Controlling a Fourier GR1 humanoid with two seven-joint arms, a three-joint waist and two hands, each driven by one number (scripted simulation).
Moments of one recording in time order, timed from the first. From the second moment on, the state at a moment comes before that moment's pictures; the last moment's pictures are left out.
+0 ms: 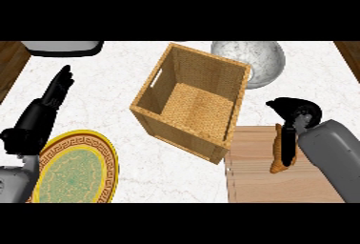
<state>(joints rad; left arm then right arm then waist) -0.19 0.47 -0.10 -1.56 0.06 0.10 -0.01 -0.56 -0.54 0.44 -1.31 0.32 0.74 0.91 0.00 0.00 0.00</state>
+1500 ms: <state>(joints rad) -0.17 0.34 0.03 -1.60 -0.08 -0.04 0.02 -0.32 -0.43 0.25 -1.32 0.72 0.71 0.70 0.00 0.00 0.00</state>
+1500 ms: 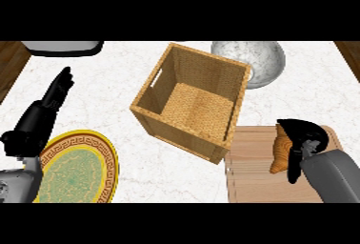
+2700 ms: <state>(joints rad) -0.16 0.29 0.08 -1.59 -0.13 -0.07 -0.01 -0.16 -0.48 0.17 -1.34 0.91 0.35 0.44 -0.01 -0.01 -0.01</state>
